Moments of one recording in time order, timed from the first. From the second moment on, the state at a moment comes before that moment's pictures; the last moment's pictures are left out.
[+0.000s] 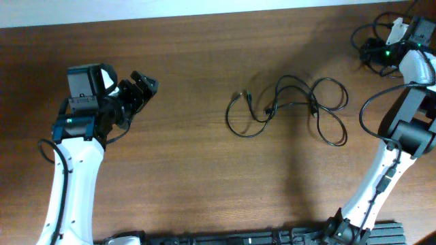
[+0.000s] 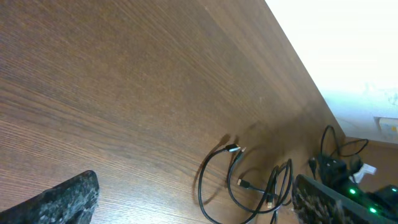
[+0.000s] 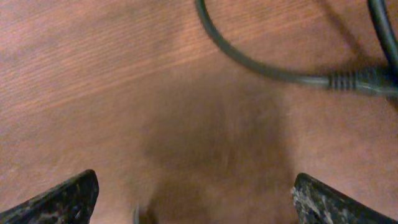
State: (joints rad) left arm 0.05 1.37 1.16 -0.67 0.38 -0.73; right arm -0.50 2.46 1.99 -0.51 -0.24 -0.10
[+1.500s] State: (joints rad) left arm 0.05 1.37 1.16 -0.67 0.38 -0.73; right arm 0.08 1.92 1.40 -0.51 -0.18 1.03
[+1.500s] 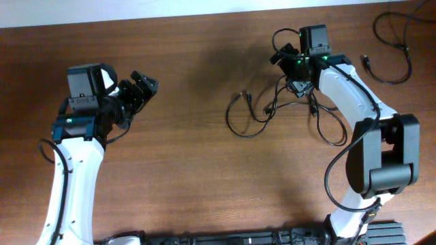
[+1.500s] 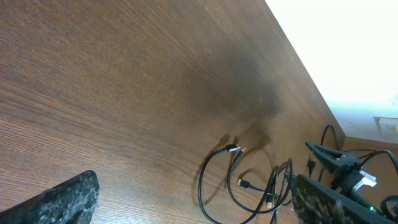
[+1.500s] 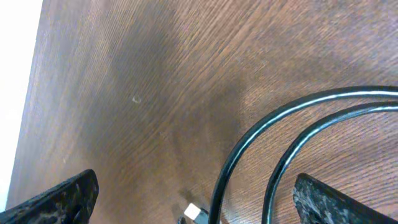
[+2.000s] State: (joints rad) left arm 0.05 1.37 1.16 -0.67 0.38 -0.72; right arm 0.09 2.00 1.43 -0.32 -0.32 0.77
